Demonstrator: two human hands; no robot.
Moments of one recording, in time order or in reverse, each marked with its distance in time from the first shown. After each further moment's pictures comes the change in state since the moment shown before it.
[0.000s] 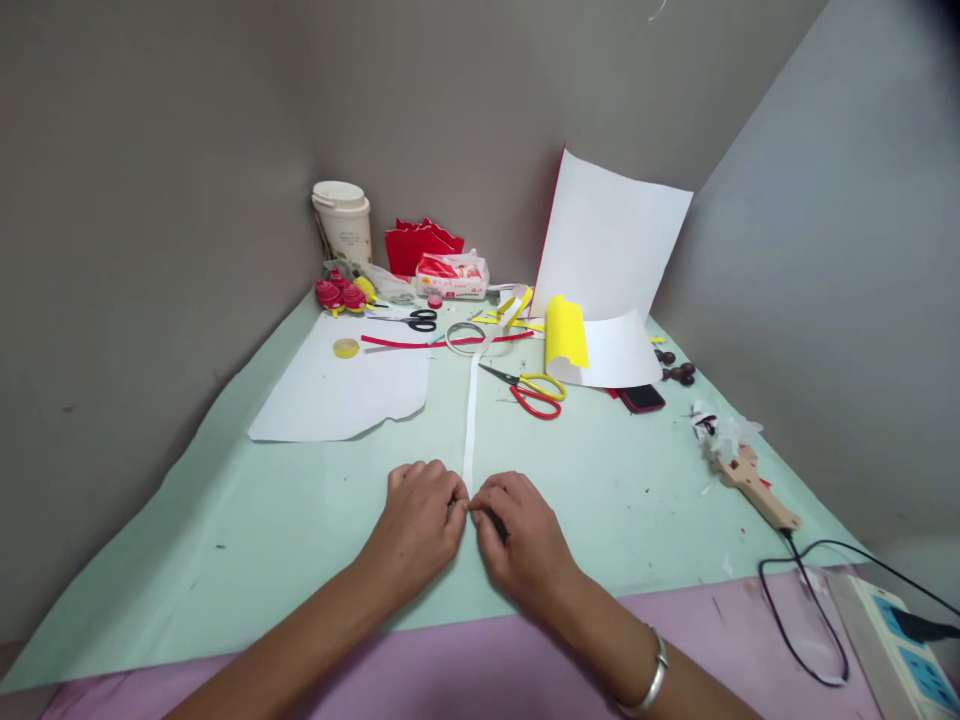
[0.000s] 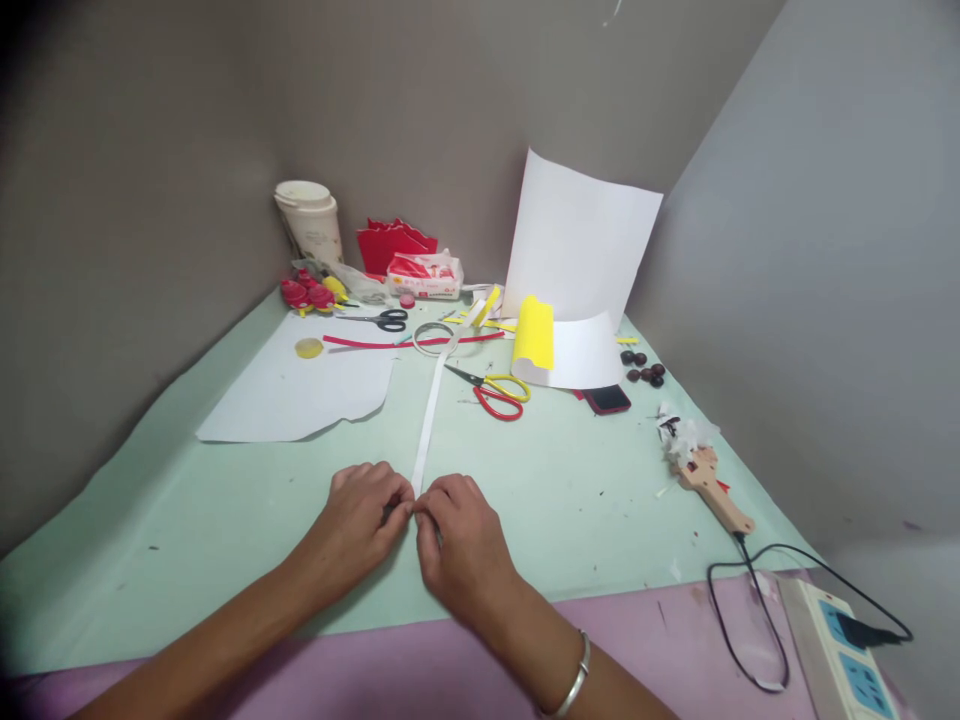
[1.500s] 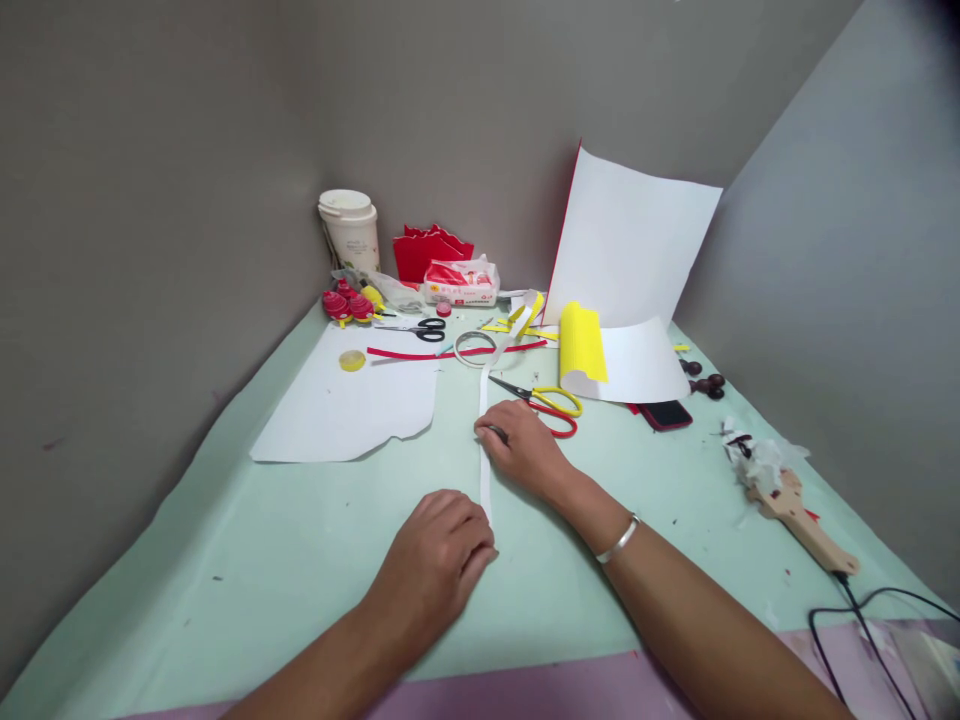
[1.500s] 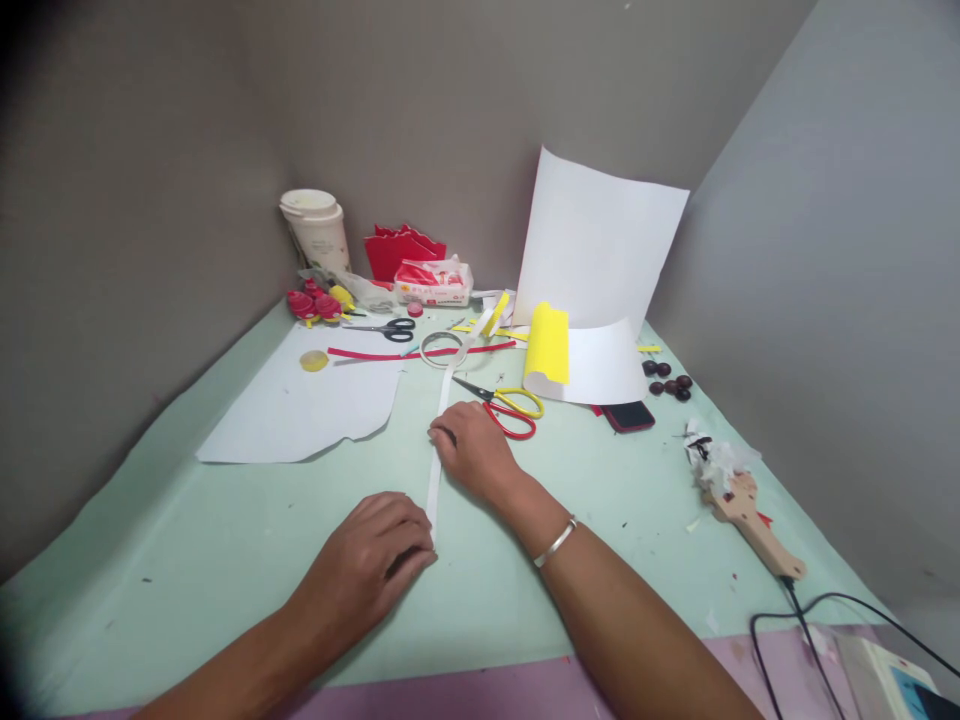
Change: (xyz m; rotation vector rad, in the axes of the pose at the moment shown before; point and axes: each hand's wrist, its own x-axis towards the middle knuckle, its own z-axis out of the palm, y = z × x) left_hand 0.002 -0.001 0.005 -0.127 0.158 0.309; right_hand 0.115 0.060 -0.001 -0.110 -0.125 -0.121
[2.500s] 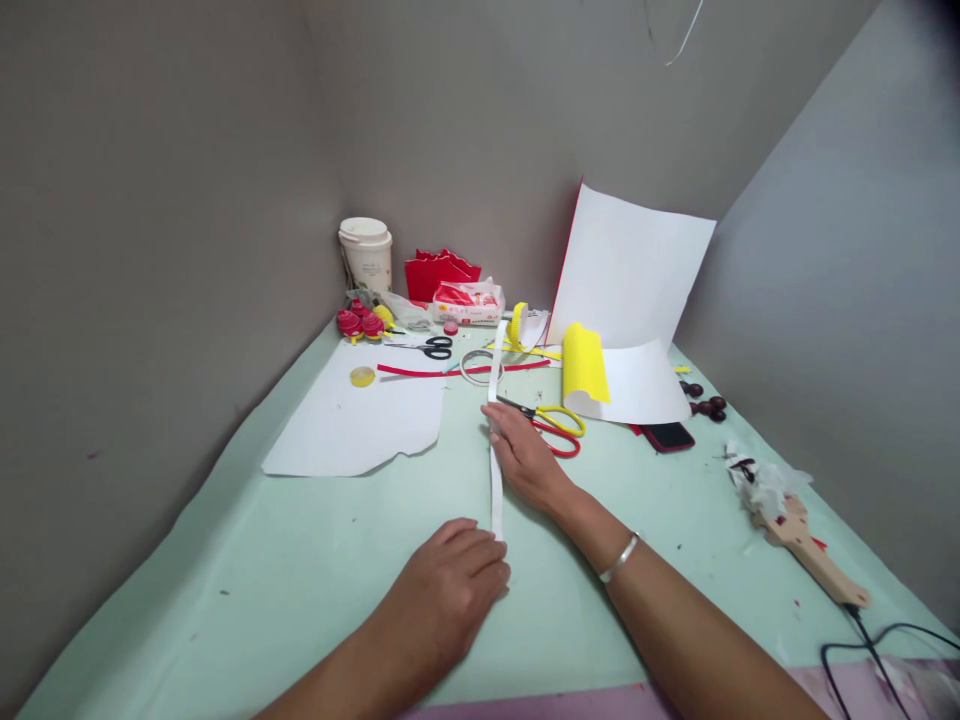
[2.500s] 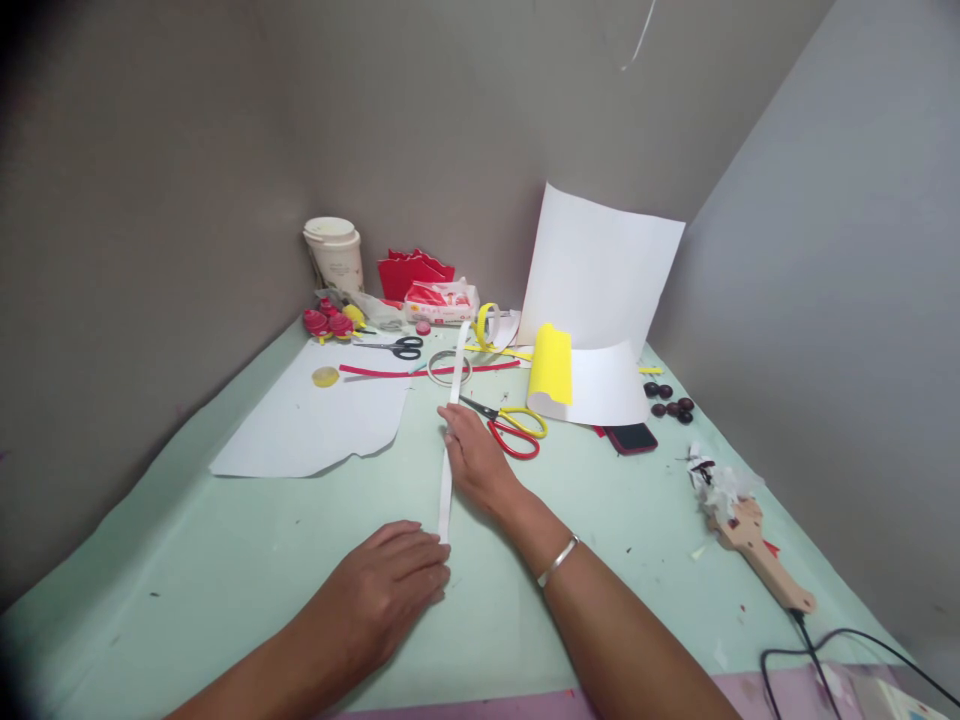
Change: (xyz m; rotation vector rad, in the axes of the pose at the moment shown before) left_hand -0.003 0.003 0.002 0.140 -0.006 0.239; right_hand 0.002 0.008 0.008 0.200 0.098 0.017
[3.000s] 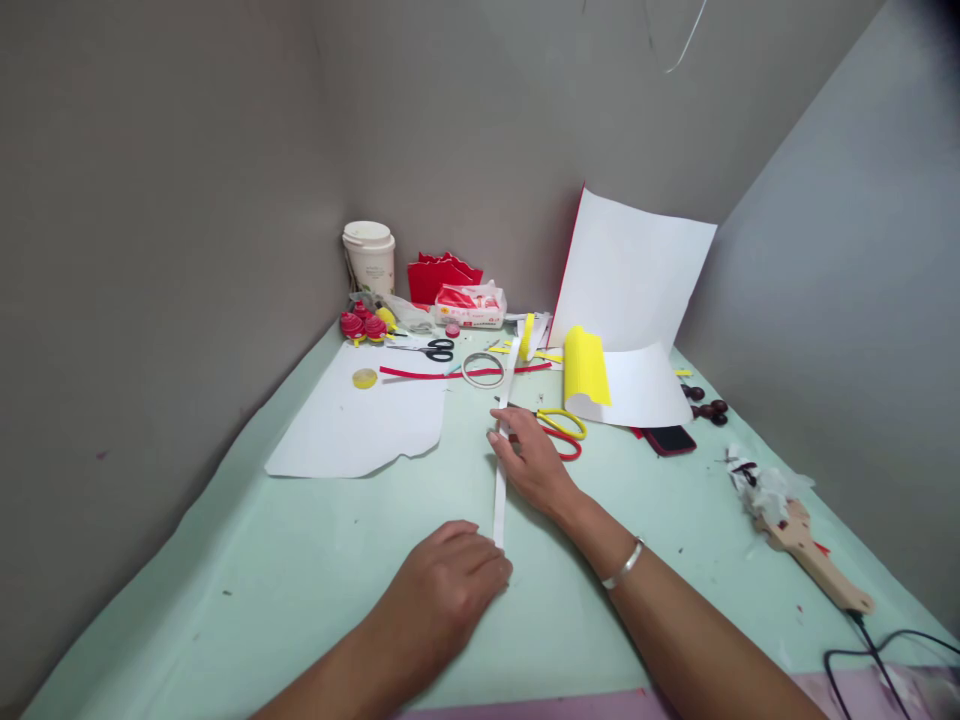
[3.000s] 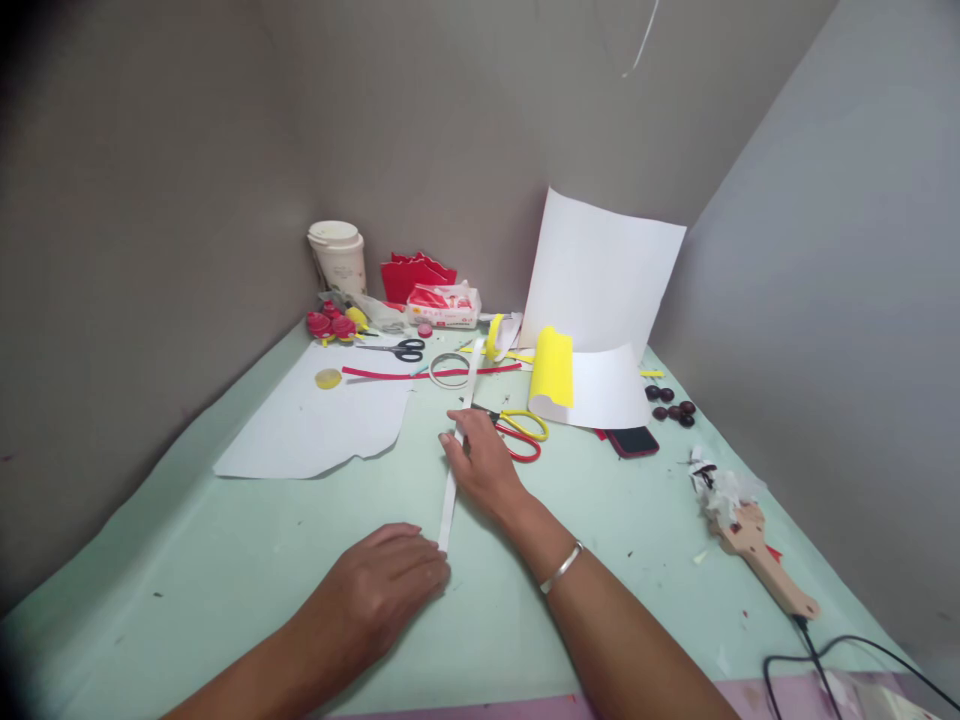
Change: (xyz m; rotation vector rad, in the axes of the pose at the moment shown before) left_hand 0.003 -0.001 -0.008 0.041 0.075 0.033; right_hand 0.001 -0.006 -0.006 0.015 0.069 0.089
